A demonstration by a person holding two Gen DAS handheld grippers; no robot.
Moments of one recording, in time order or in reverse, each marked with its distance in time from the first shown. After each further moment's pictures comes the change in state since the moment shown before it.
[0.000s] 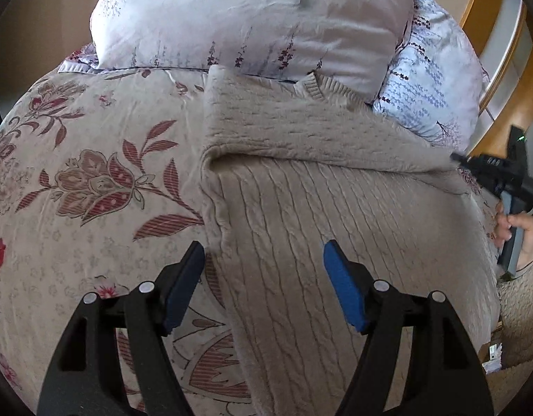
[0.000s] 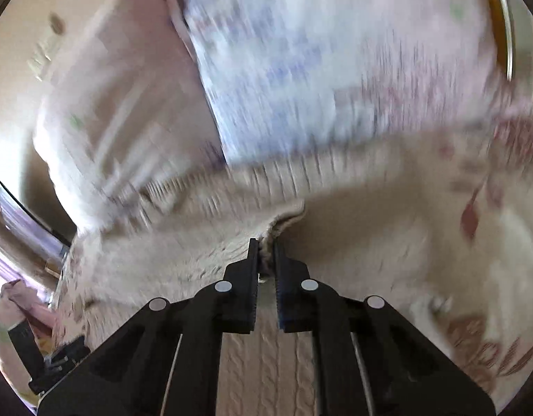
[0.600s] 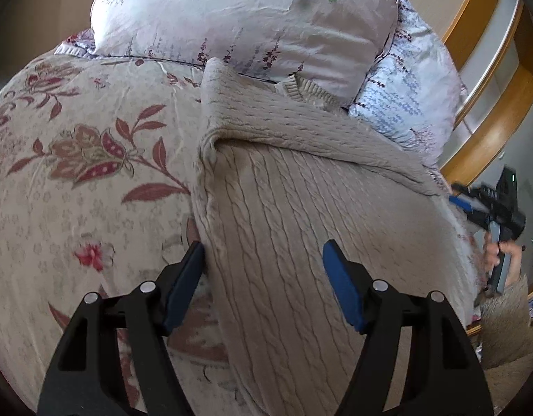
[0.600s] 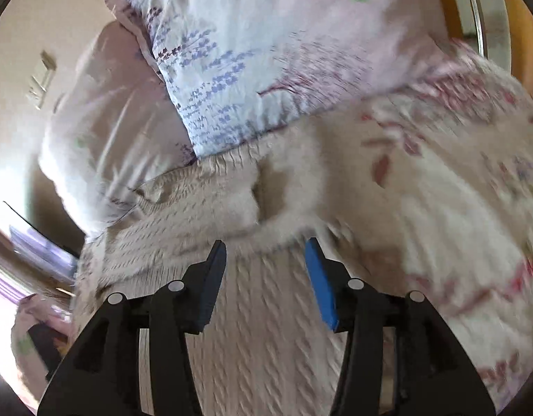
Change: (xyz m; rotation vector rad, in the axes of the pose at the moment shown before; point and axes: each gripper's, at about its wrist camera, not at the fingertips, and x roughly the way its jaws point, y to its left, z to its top) left arm -0.017 0.001 -0.025 -0.054 -0.023 -0.131; right arm -0.065 -0.065 -0.036 0.150 0.064 0.026
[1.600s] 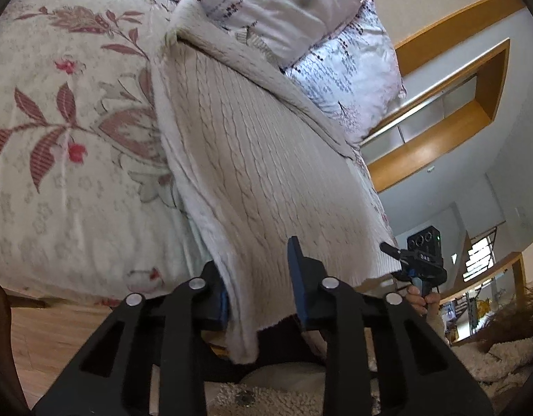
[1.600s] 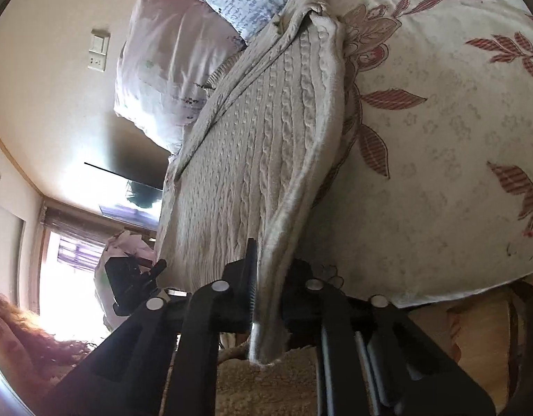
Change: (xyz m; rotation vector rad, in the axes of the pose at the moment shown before) left arm -0.034 -0.013 -0.088 -0.157 0.113 -0.361; right arm -0.050 -0.037 -0.139 0.116 0.289 0.378
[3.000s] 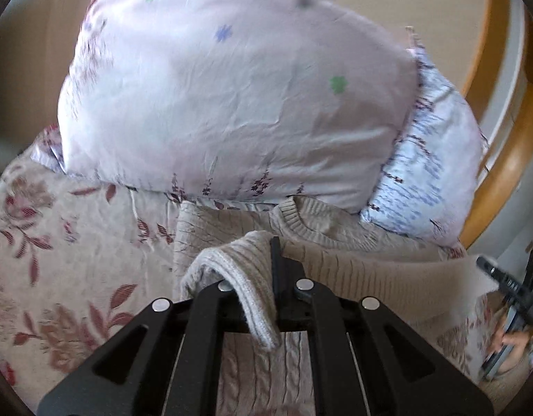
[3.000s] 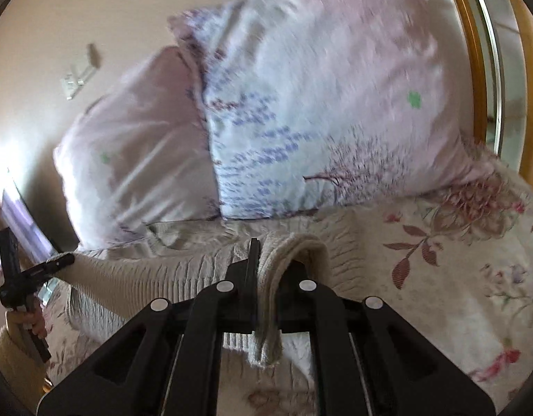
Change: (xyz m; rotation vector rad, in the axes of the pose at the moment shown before) left arm 0.057 -0.037 0.241 0.201 -0.310 0.437; right arm 0.038 0.095 0.180 -0.389 -0.503 -0.429
